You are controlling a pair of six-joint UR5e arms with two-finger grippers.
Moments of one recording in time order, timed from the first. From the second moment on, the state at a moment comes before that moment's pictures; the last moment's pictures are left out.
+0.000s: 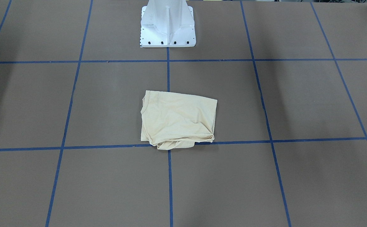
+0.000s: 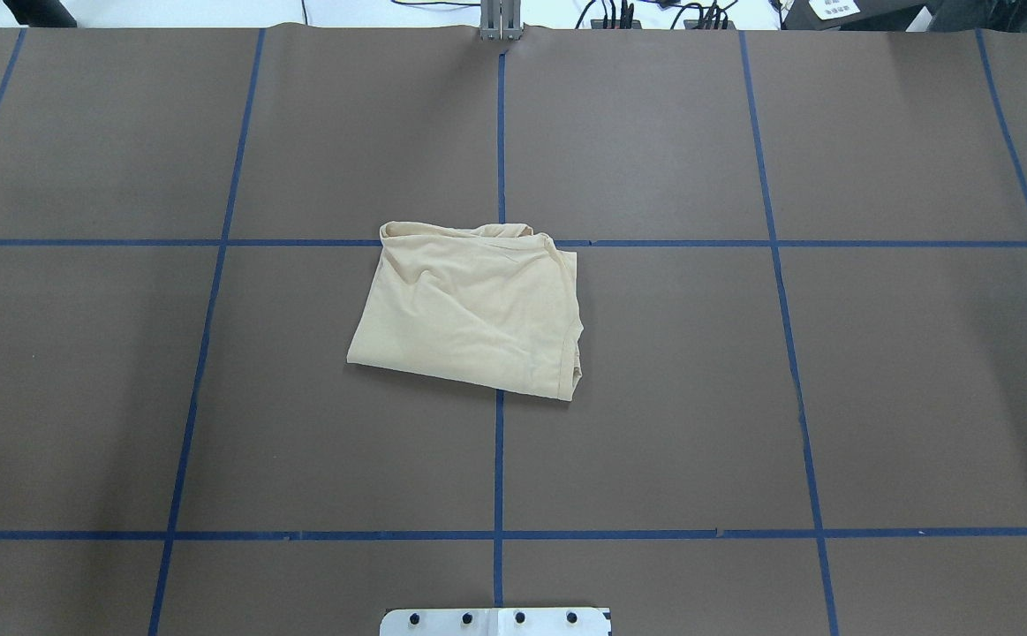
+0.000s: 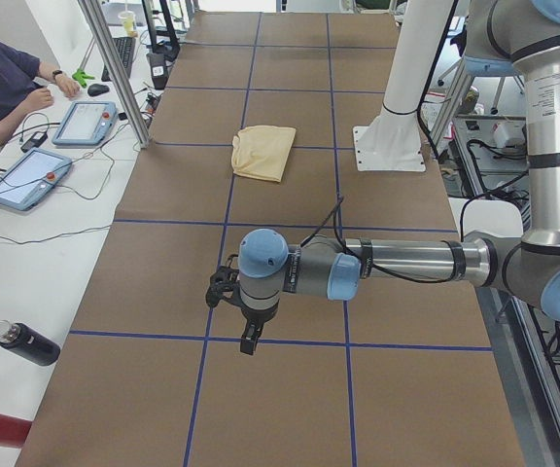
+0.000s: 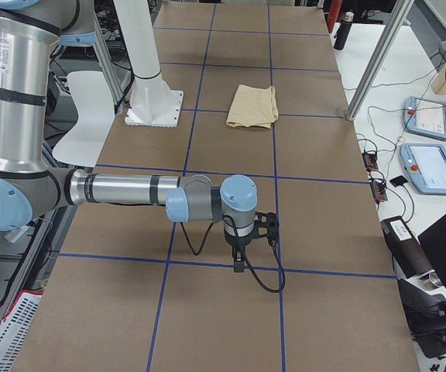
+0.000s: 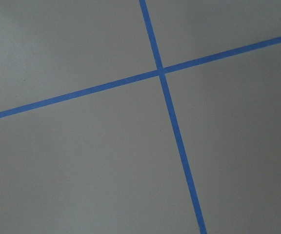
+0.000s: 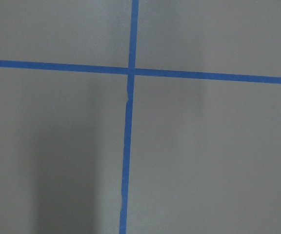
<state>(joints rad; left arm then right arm) -1.58 -1.40 -1.74 -1.69 -2.31 0.17 1.54 -1.73 1.74 -1.48 2.28 0.05</state>
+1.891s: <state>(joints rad) -1.58 -1.39 -1.74 -1.69 -2.31 0.17 1.54 -1.73 1.73 -1.48 2.33 0.05</state>
